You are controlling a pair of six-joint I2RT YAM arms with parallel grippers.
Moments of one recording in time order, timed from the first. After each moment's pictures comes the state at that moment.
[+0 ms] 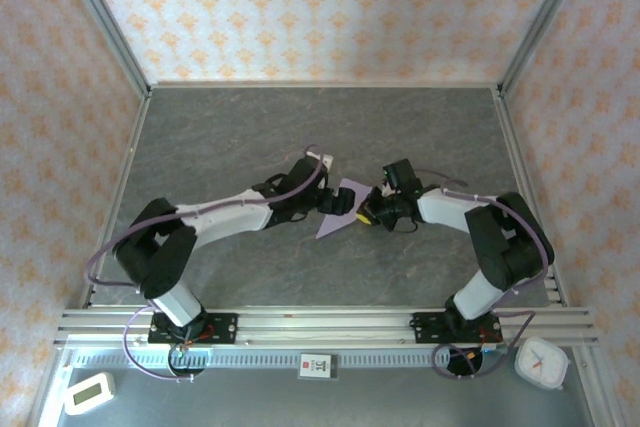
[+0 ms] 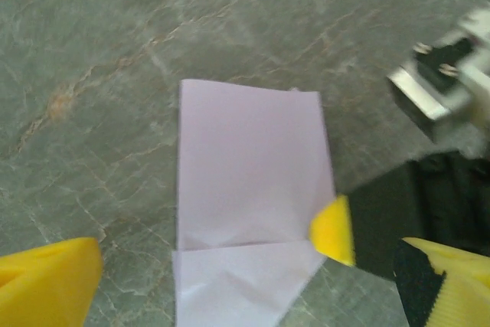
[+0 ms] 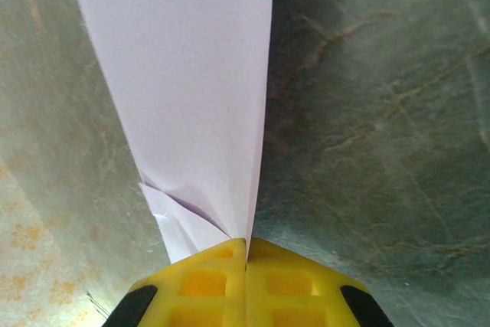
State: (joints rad) left arm -0.77 1.62 0.98 -0.11 -0.05 -0.48; right arm 0.42 1.61 0.74 -0.16 -0.49 1.04
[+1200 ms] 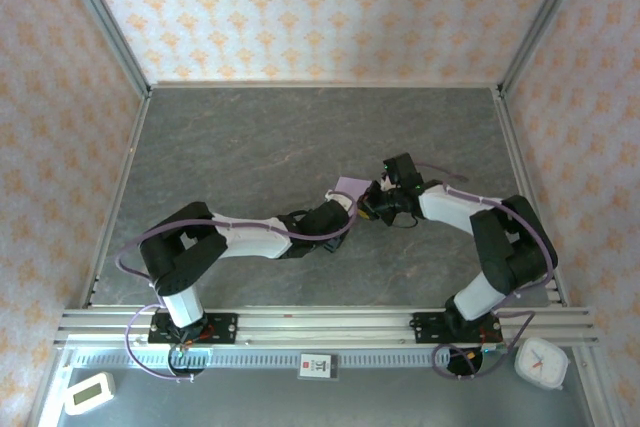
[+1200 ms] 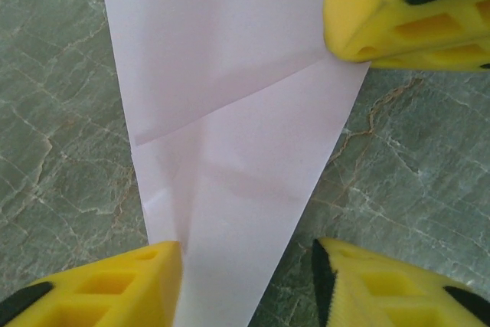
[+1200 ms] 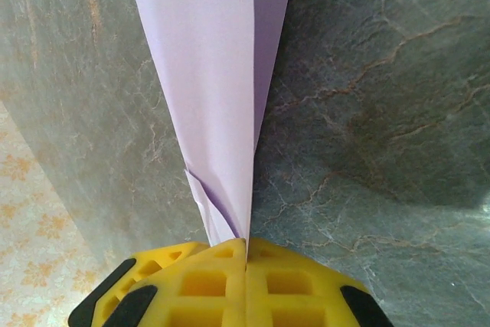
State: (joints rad) left arm -0.94 1.75 0.86 -0.02 -0.29 -0.32; right arm 0.42 1.58 0.78 -0.19 -0.52 1.06
